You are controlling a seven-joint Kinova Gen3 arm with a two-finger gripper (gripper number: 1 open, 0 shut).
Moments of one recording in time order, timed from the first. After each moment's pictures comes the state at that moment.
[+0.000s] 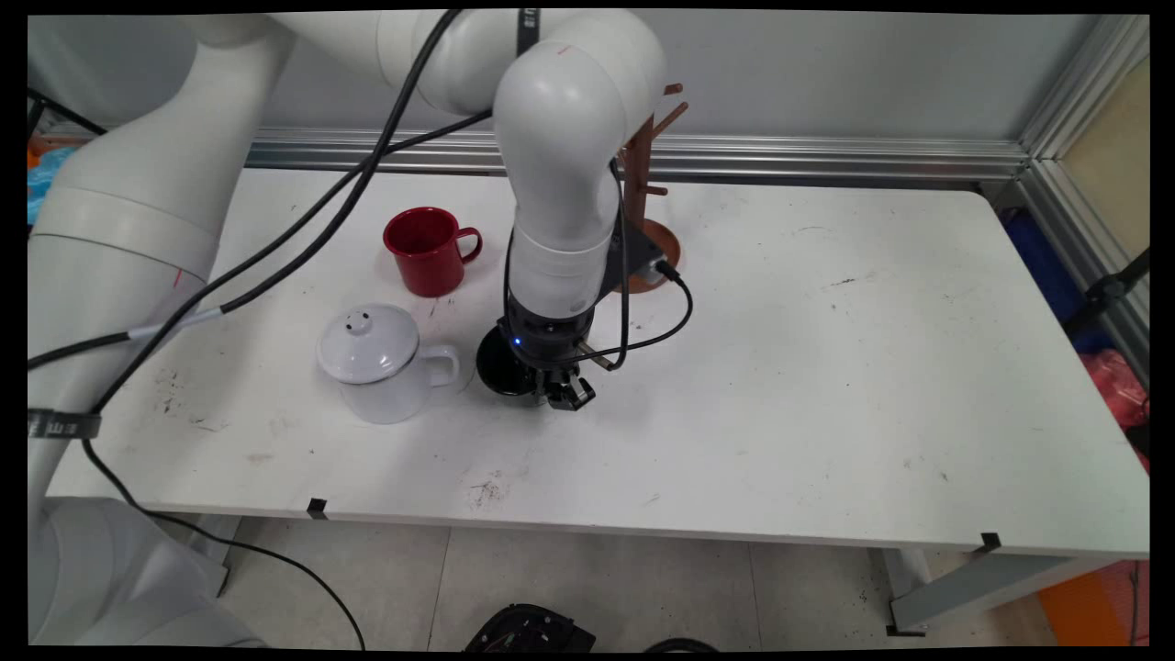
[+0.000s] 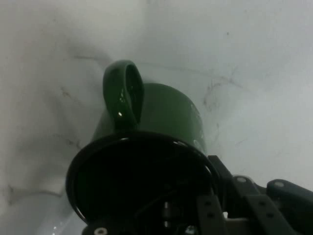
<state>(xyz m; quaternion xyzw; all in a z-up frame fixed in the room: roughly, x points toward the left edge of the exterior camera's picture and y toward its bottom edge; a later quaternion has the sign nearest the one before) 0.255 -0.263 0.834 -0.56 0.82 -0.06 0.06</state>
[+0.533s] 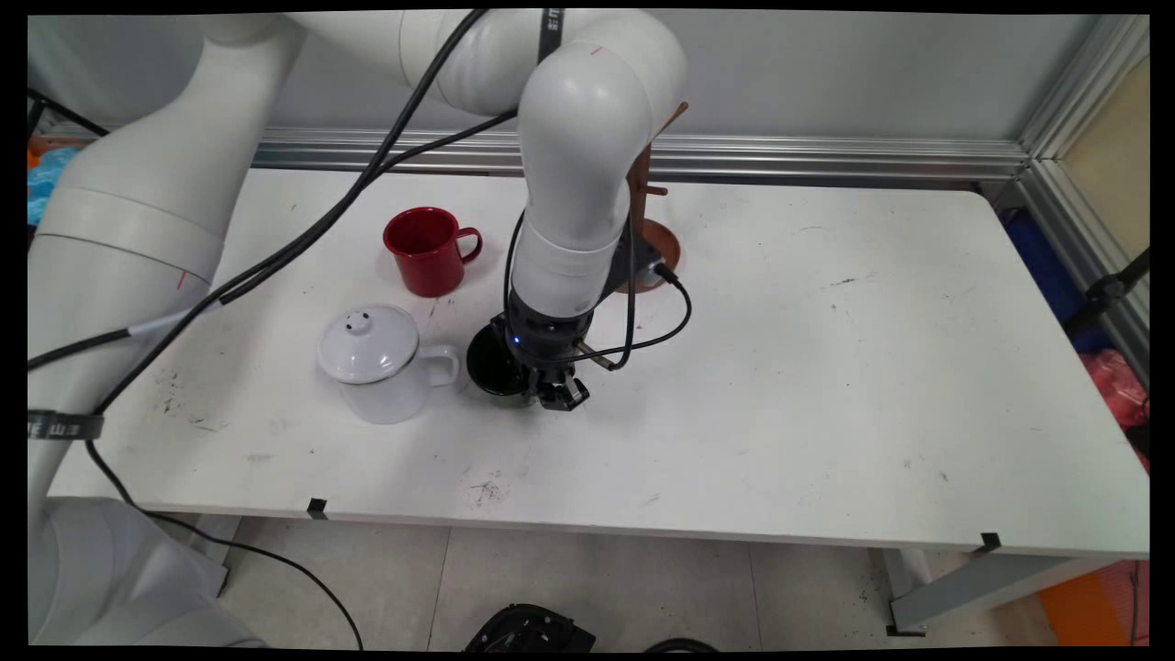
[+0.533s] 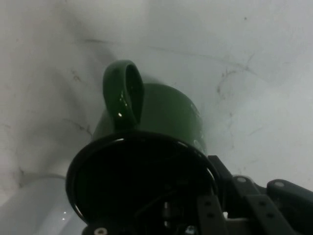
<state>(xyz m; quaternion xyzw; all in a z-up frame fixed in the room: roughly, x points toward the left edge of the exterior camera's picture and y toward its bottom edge) 0.251 -0.269 0.832 -0.57 0.81 -0.06 0.09</state>
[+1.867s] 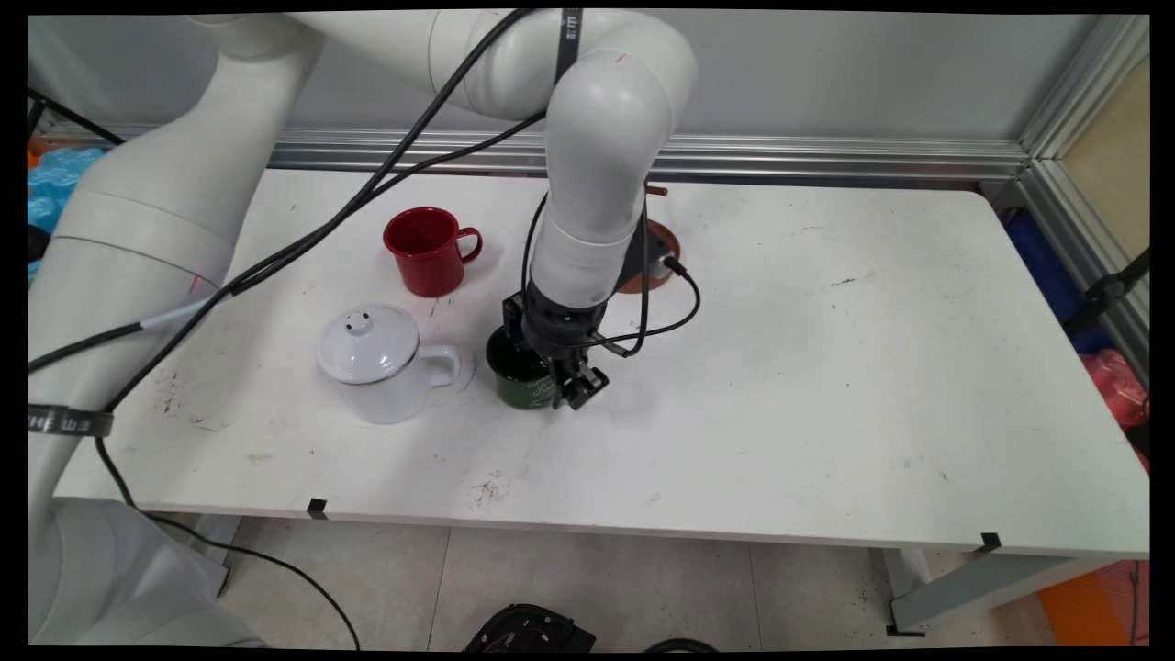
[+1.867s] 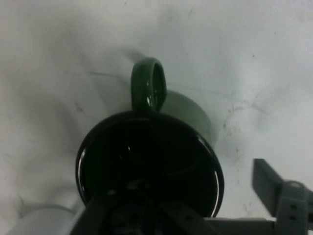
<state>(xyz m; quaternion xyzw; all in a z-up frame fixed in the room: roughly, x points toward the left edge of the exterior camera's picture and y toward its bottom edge) 0.249 -0.294 0.818 -0.57 0.81 -0.06 0.09</state>
